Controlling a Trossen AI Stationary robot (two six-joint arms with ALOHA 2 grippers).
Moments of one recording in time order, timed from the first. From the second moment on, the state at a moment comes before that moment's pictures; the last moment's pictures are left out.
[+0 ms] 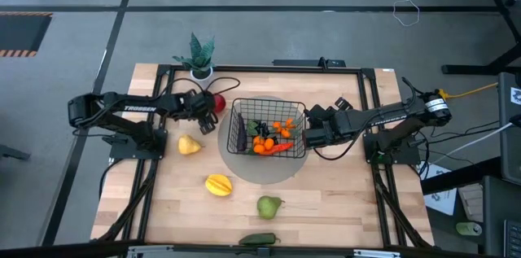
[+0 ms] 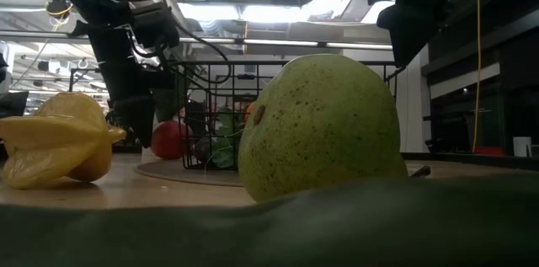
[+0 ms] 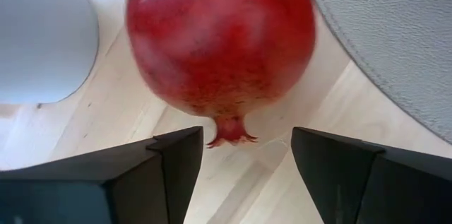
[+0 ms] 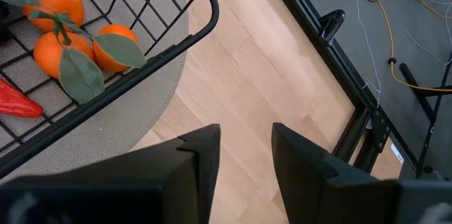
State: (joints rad) left arm 0.40 1.24 0.52 -0.35 -0.33 -0.07; right arm 0.18 1.50 1.22 -1.32 0.69 0.88
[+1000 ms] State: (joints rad) left arm 0.45 1.24 0.52 -0.30 -0.32 -0.05; right arm 0.18 1.50 1.22 -1.32 0.68 0.86
